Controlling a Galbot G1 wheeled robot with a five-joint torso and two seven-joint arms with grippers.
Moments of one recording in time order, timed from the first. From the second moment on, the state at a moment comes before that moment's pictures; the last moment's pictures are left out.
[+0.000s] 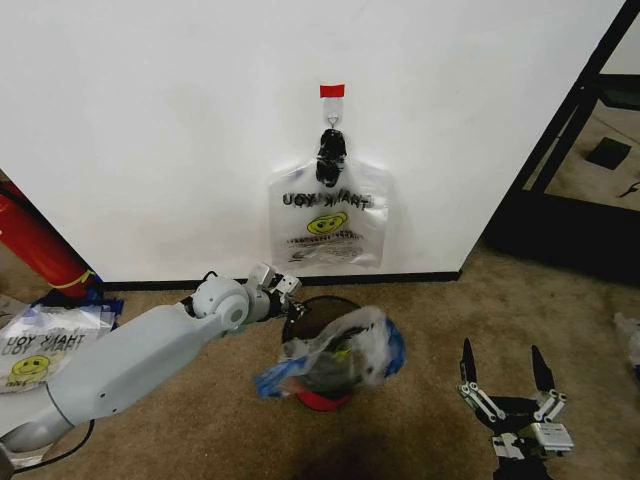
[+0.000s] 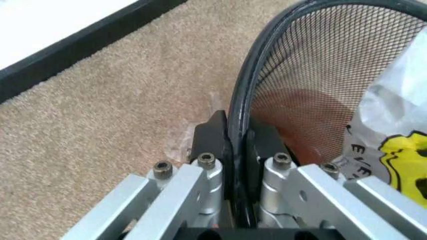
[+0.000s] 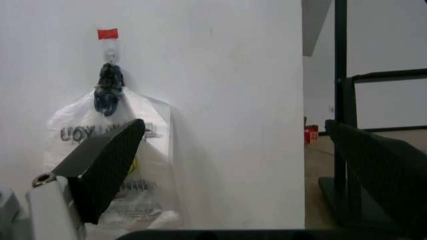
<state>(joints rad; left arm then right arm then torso) 0.40 -0.81 0.46 -1.67 -1.12 0.71 -0.06 -1.95 1.50 0.58 2.14 0.15 0.78 0.00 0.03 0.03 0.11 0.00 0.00</state>
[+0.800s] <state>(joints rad) 0.92 -0.78 -0.02 -2.06 -1.47 0.57 -0.74 -1.91 1.48 0.52 2.15 0.11 0.70 0.07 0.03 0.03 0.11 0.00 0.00</state>
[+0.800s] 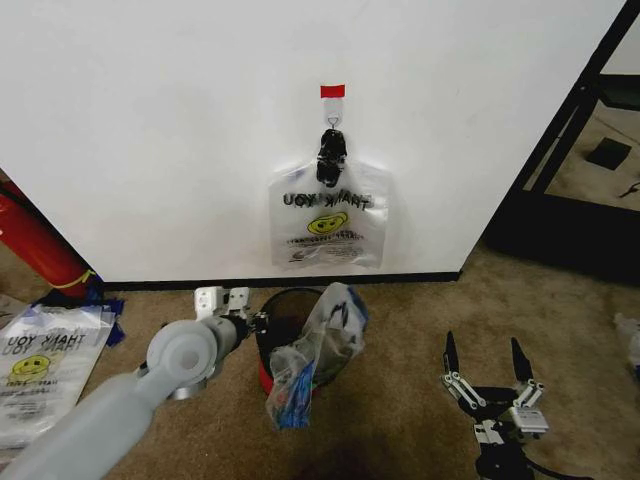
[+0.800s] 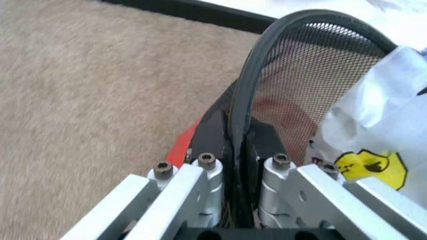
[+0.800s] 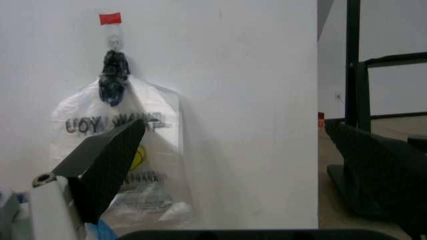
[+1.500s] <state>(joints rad) 1.23 -1.15 -0.16 -2.08 -1.22 0.17 -0.82 -1.88 1.45 0.45 2.18 -0.01 0.54 0.19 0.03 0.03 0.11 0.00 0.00</state>
